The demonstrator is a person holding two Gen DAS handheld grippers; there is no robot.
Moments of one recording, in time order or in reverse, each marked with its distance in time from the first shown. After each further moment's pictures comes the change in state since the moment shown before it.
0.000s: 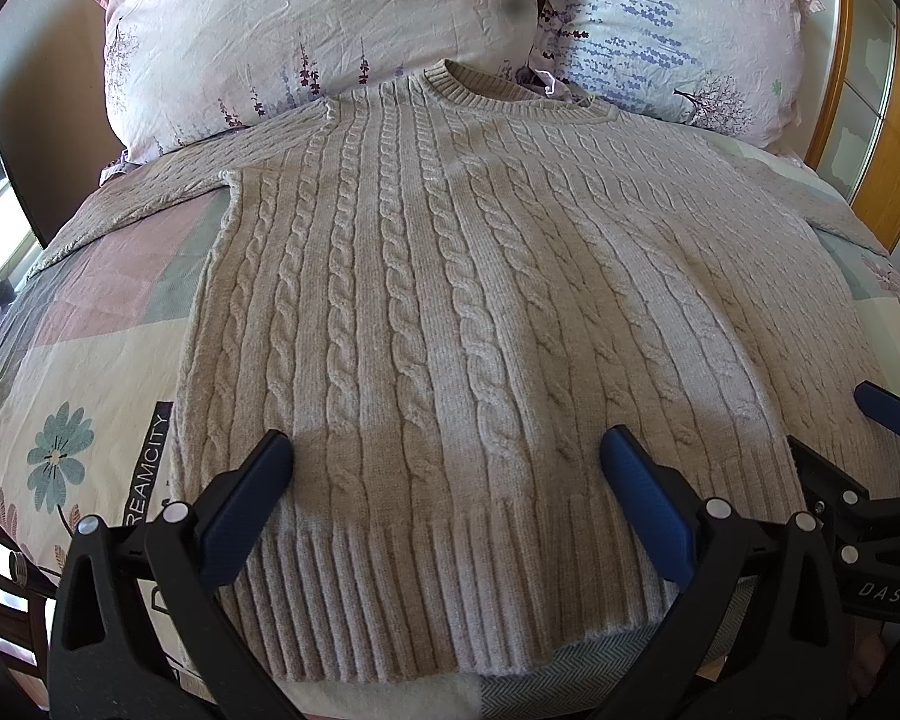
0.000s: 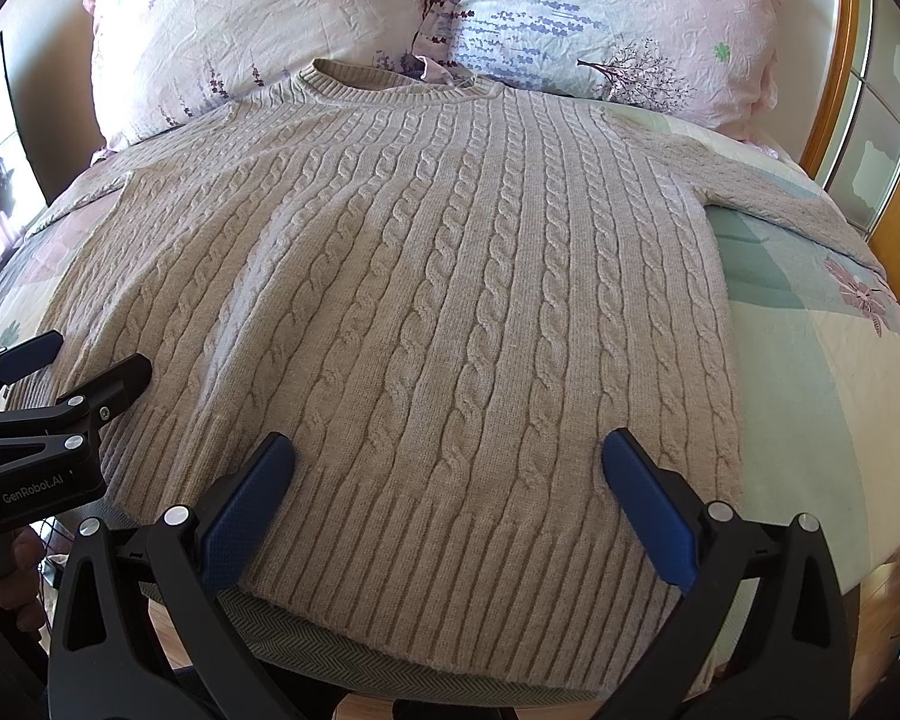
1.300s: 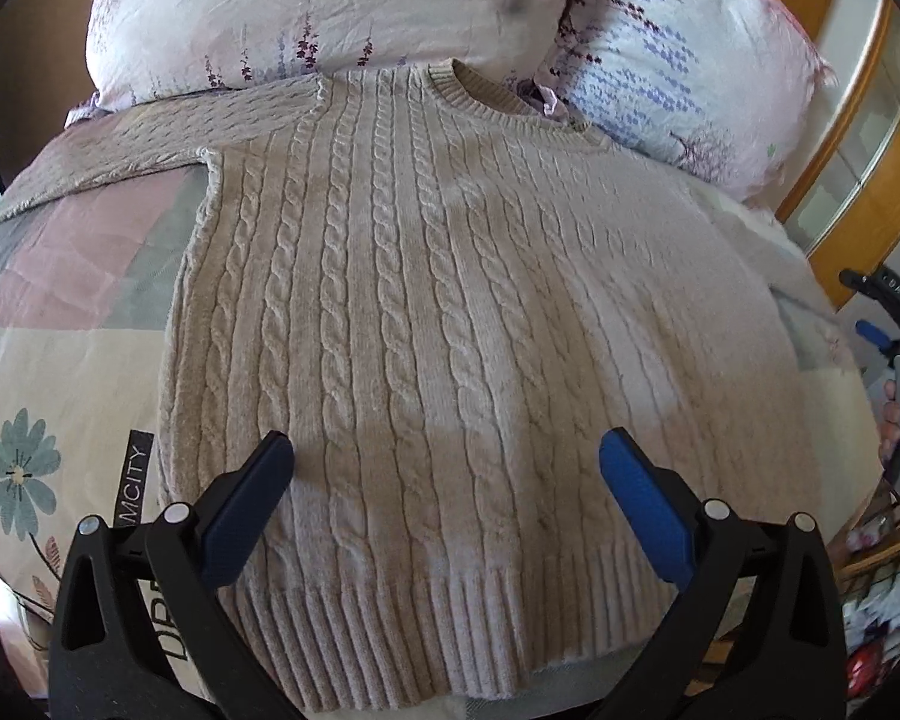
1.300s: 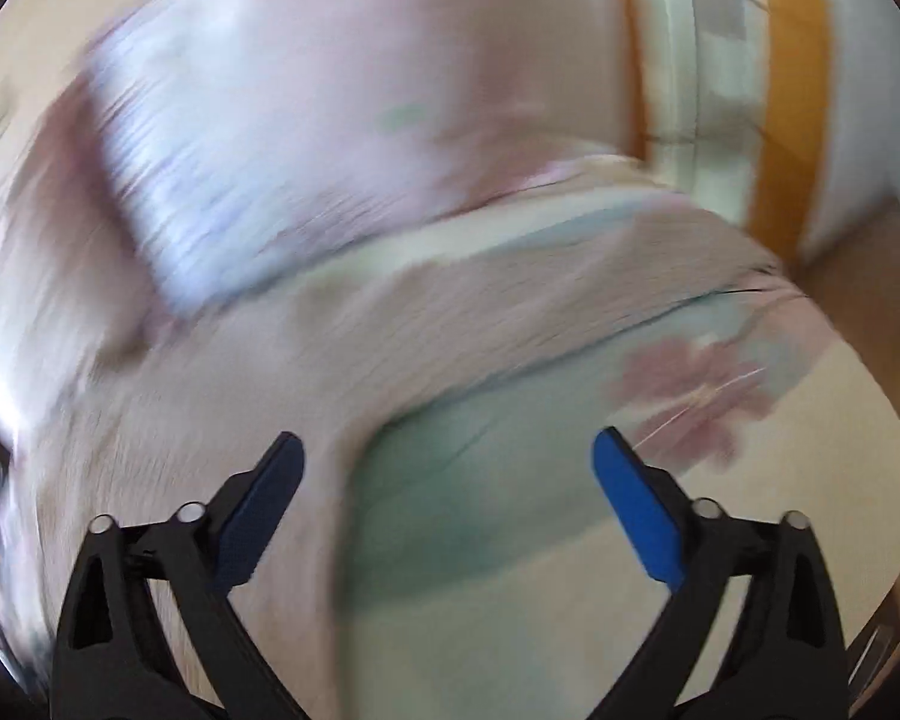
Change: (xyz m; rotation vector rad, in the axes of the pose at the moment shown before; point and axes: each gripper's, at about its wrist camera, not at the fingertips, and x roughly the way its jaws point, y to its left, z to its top) left arm 0.004 0.033 0.037 -0.162 0.058 -0.197; right arm 0.000 -0.277 0.120 0.576 -0.130 -0.107
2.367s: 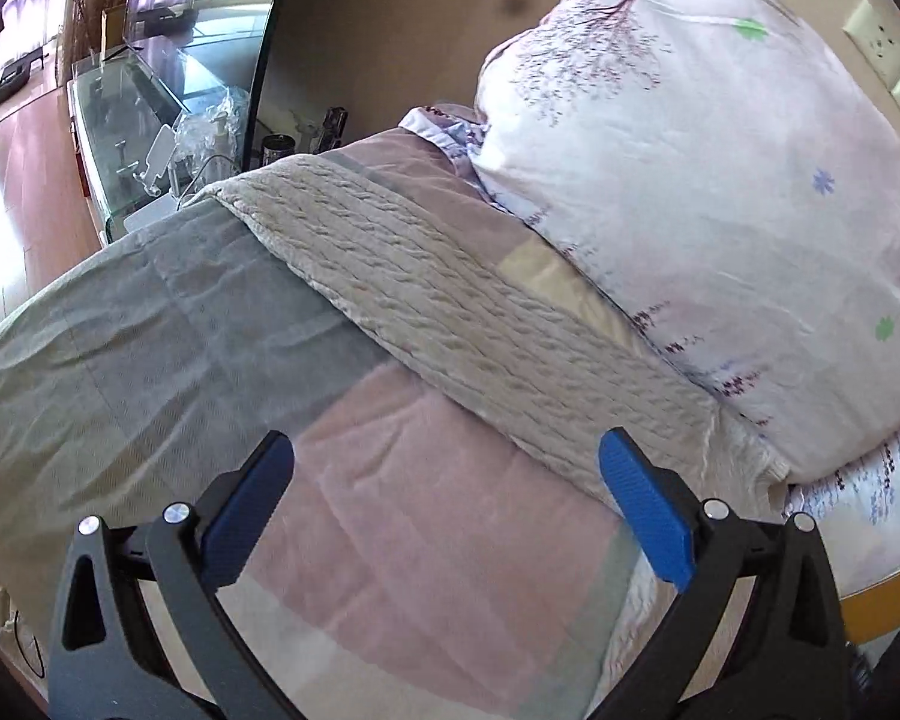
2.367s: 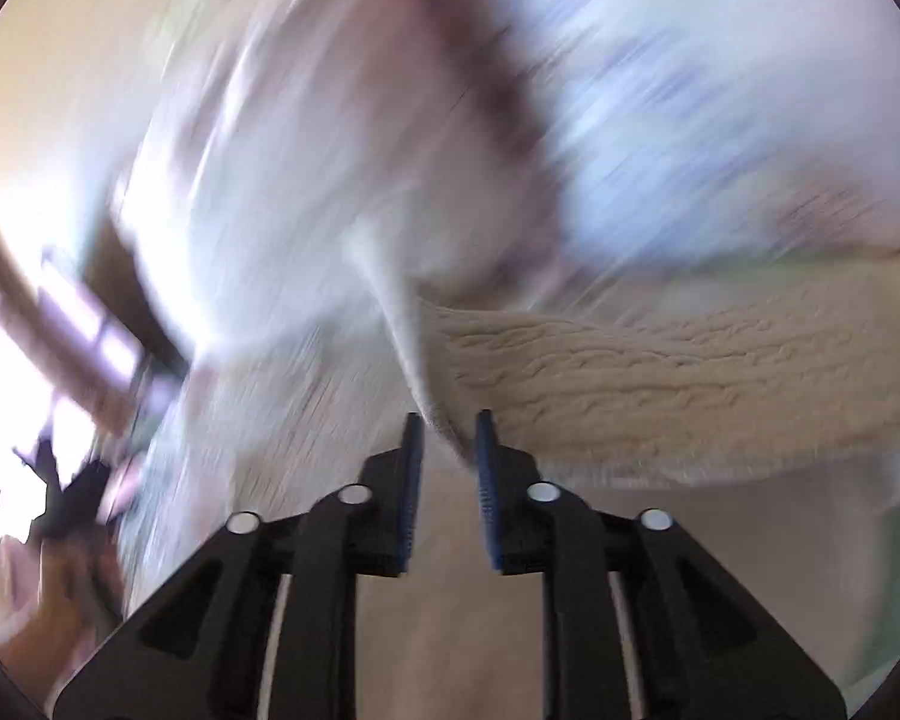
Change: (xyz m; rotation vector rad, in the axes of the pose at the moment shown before) left arm -0.024 0.275 0.127 -0.650 -0.192 0.237; right arm 0.042 0.317 -0.094 -0.416 0.257 0.564
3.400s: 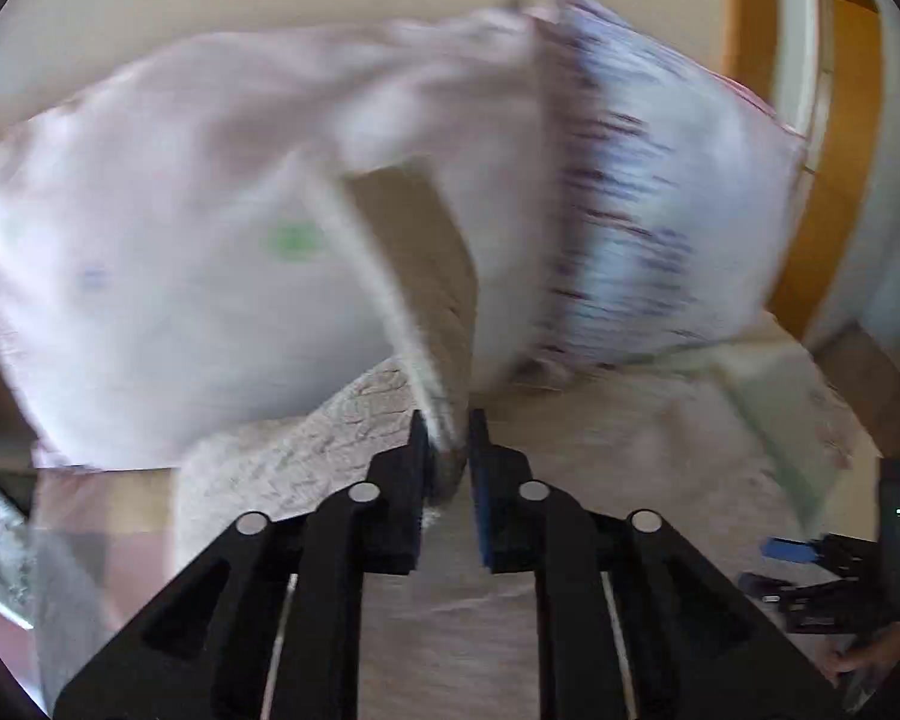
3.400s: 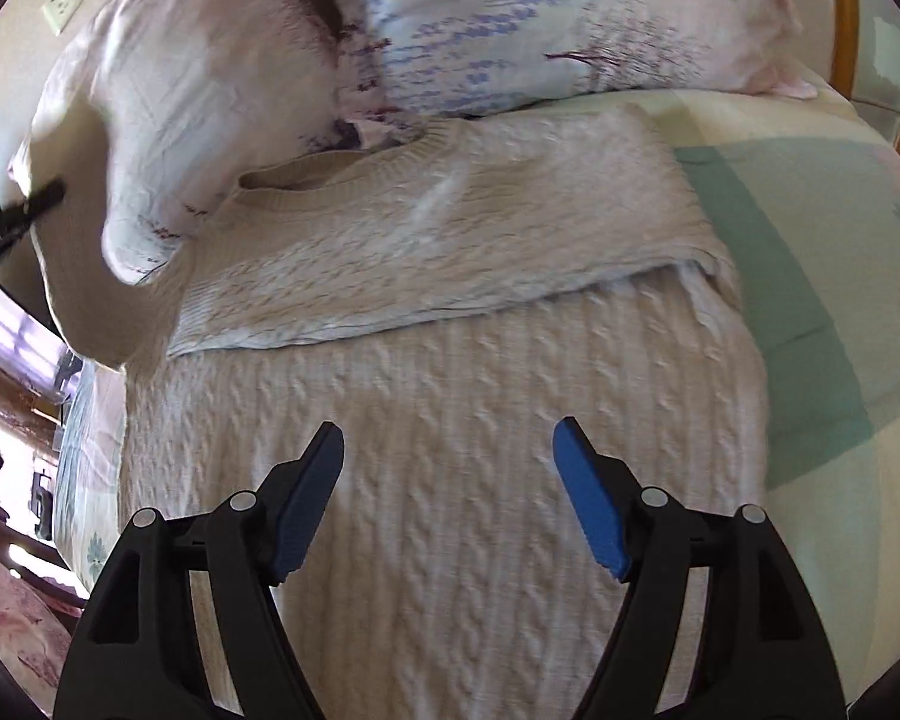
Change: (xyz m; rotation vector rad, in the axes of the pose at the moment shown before) left arm -0.063 -0.310 -0.114 0.975 0.017 -0.433; right arm -0.077 -0.085 -0.069 0.181 0.067 -0.293
